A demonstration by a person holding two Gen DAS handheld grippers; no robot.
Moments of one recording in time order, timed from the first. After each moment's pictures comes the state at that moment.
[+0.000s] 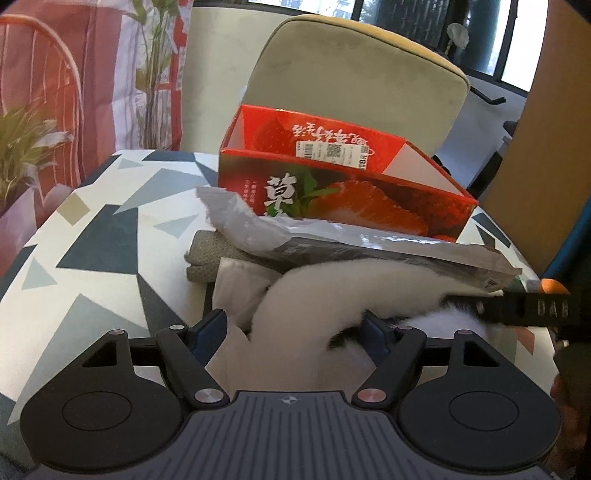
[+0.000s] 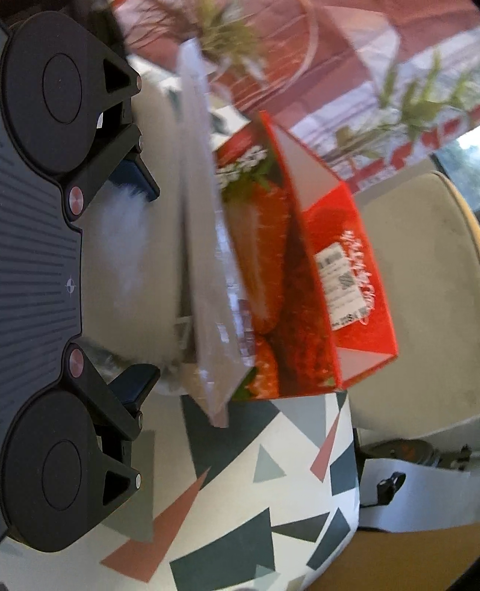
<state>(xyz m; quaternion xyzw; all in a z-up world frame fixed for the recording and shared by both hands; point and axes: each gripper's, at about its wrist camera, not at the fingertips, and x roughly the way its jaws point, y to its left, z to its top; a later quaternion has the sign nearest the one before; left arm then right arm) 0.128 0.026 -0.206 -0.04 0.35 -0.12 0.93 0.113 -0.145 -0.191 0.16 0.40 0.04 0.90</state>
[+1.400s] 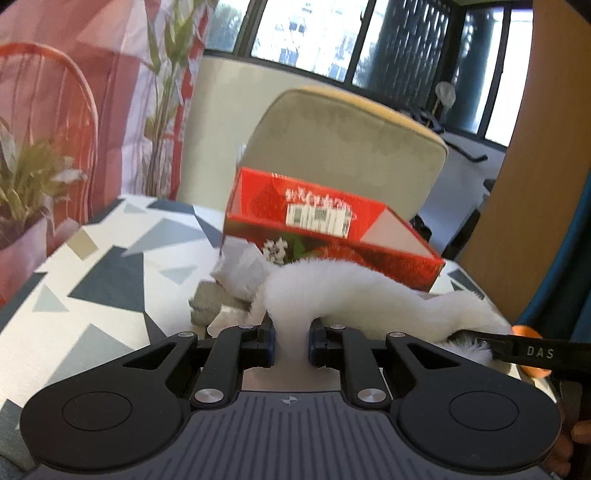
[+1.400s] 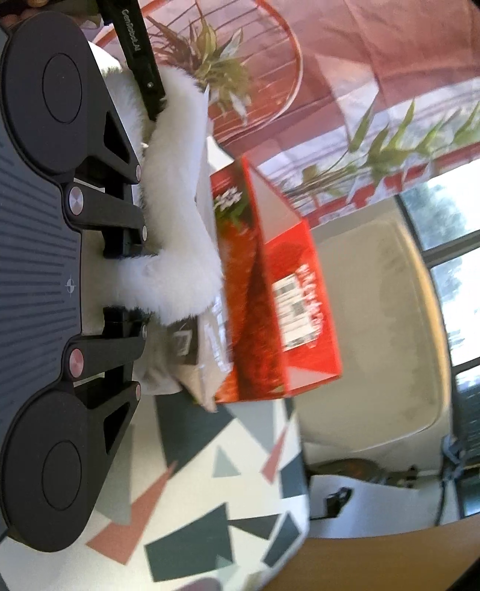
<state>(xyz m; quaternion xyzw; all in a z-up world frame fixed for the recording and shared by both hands) 0.093 0.041 -0.176 -0.08 0.25 -0.13 0.95 0.060 -0.151 -0.160 0.14 0.30 0.08 0.94</state>
